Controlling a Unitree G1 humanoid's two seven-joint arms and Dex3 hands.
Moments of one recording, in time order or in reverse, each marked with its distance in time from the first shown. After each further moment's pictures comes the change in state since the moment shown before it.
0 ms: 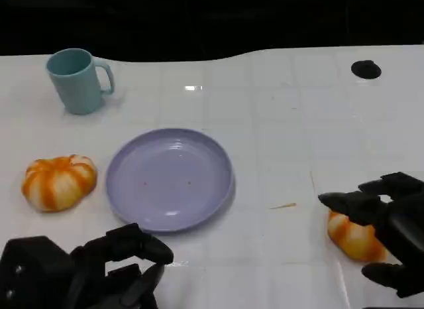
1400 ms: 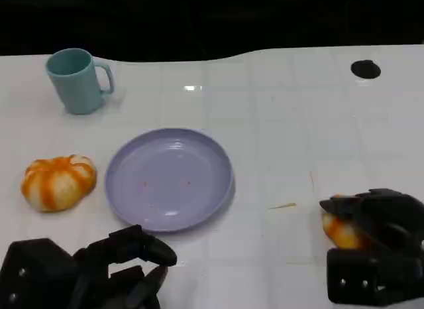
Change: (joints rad) left arm 0.017 -0.019 -0.005 -0.035 0.015 0.022 0.001; right arm -0.366 0.045 0.204 0.636 0.088 0.110 0.018
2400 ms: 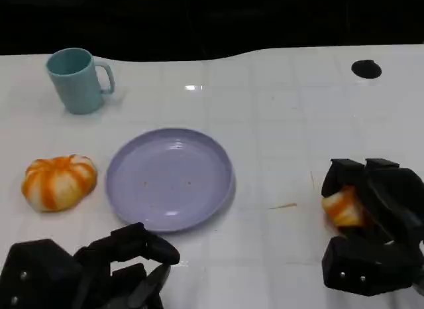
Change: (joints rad) left arm 0.007 -0.013 -0.008 -0.030 0.019 0.004 0.010; right arm -0.098 0.030 0.023 0.310 0.042 -0.286 -0.627
